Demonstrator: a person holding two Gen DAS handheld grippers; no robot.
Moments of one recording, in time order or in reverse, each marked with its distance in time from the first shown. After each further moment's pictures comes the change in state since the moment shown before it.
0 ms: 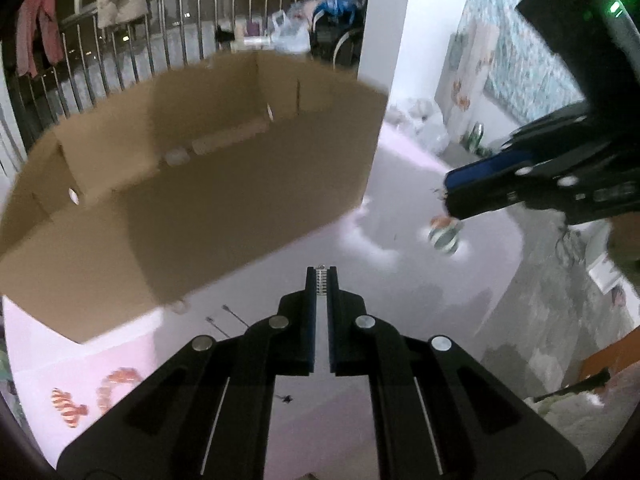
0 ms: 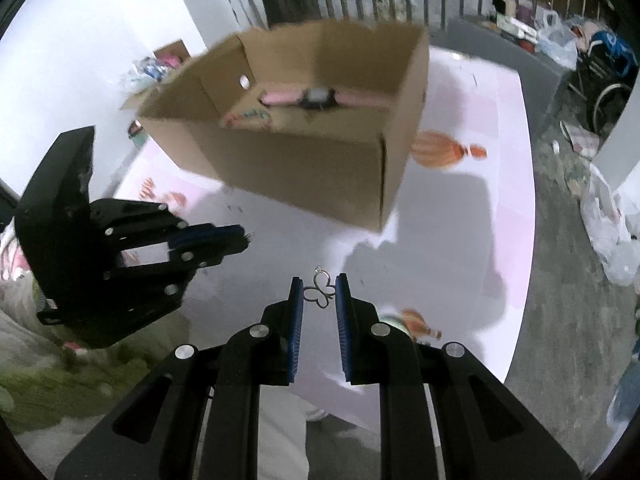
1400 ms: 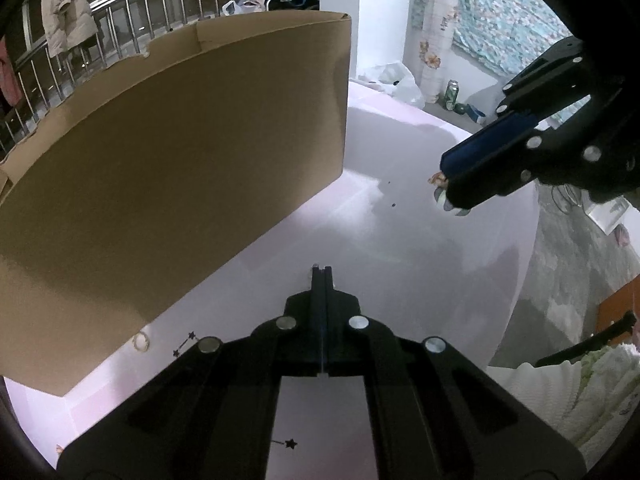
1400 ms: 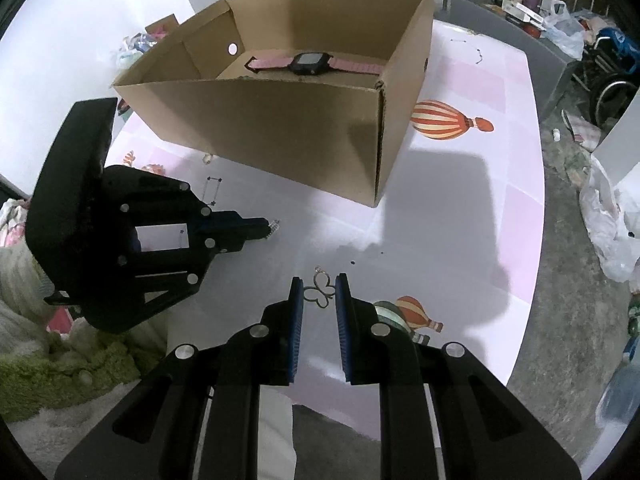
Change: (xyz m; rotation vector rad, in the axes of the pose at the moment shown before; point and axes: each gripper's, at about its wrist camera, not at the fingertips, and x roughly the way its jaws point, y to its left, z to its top) left arm 0.057 -0.010 -0.018 0.179 0.100 -0.047; right arm 0.033 -0.007 -0.008 -0.003 0.111 -0.036
